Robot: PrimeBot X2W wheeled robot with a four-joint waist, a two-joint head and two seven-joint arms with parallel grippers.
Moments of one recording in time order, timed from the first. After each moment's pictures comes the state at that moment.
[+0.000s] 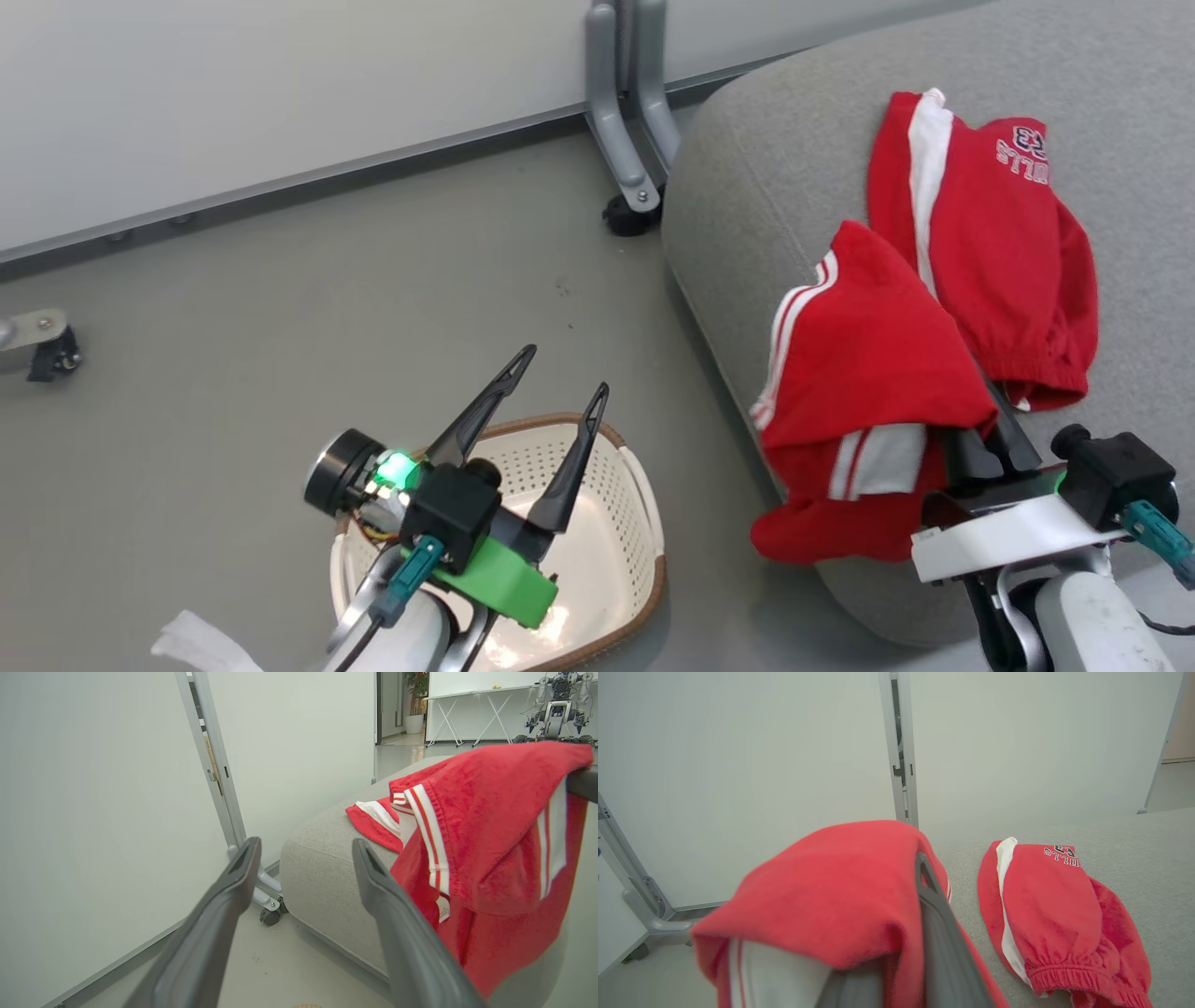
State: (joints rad) left arm -0.26 0.16 -0.55 0.15 -0.15 -0.05 -0.26; right arm -0.07 -0.14 0.09 0.04 0.24 0.13 -0.26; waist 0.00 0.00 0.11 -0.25
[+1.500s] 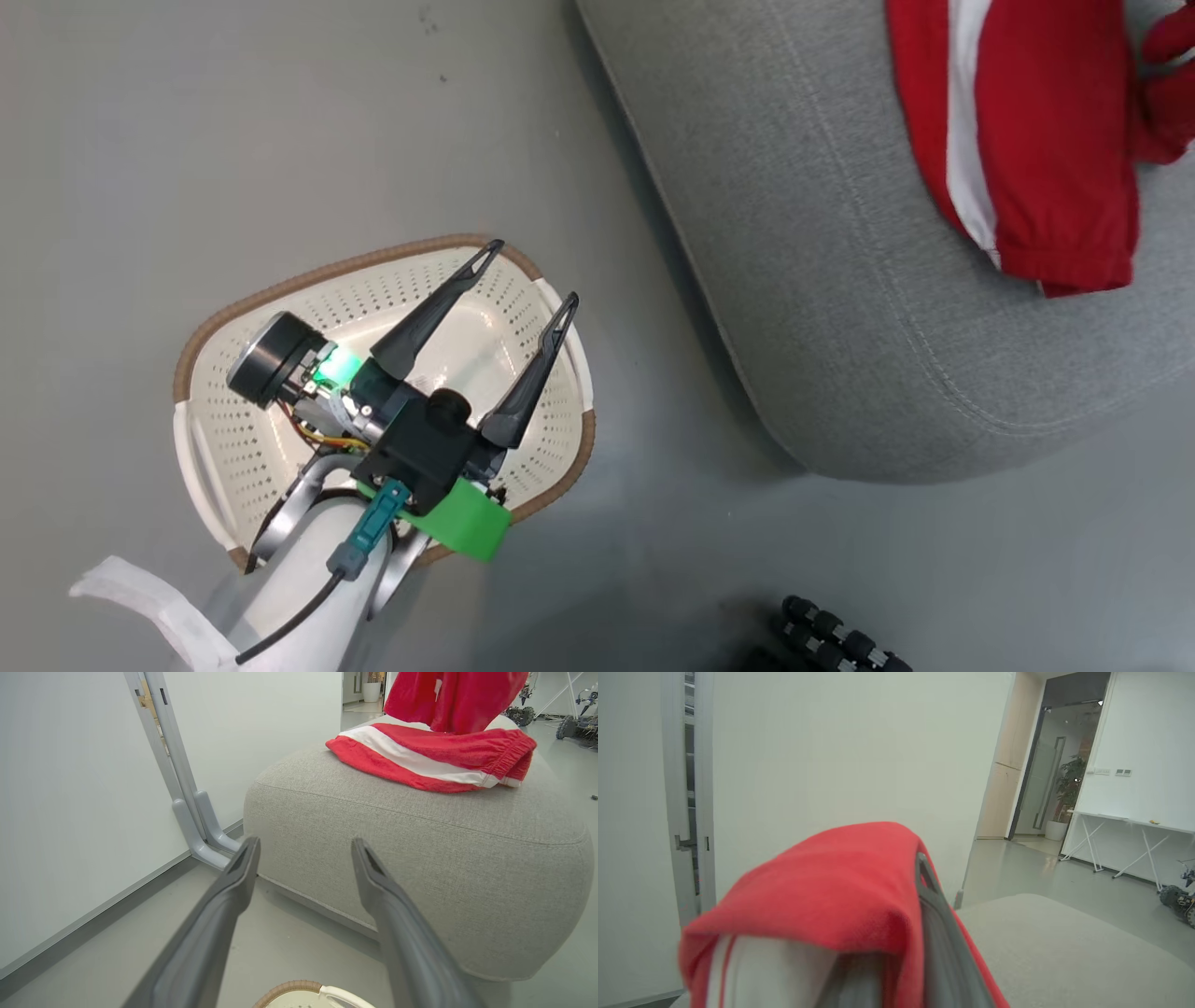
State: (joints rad) left arm -0.41 0.26 -0.53 0.07 -0.01 -0.11 -0.26; right arm -0.77 -0.39 -0.36 0.29 0.29 0.13 -0.26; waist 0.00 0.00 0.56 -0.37
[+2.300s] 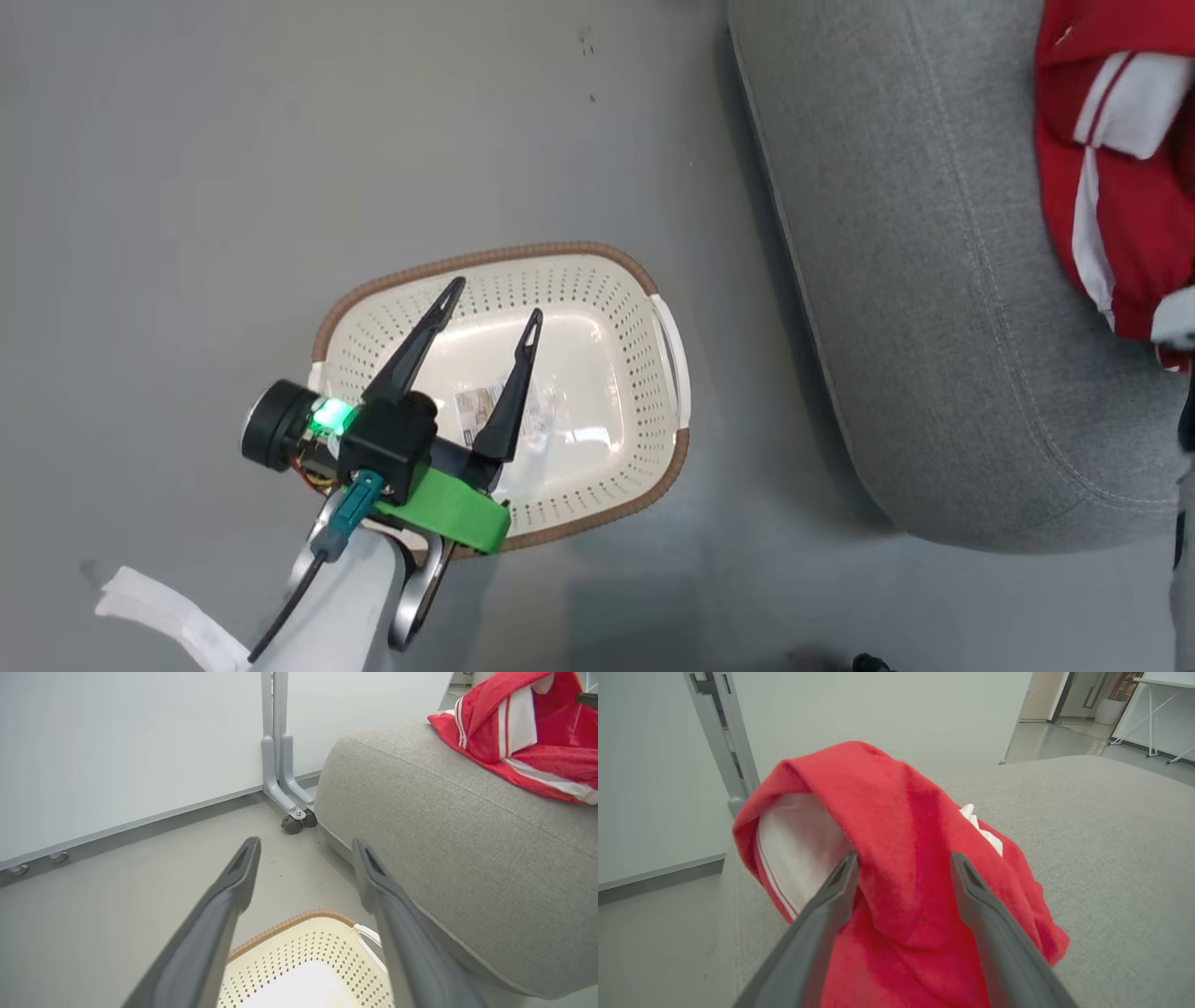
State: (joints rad) left arm -0.34 0.15 -0.44 0.19 -0.14 -0.07 -0.26; right arm -0.55 -0.21 -0.42 0.47 0.14 0.13 -0.26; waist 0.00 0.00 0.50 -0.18
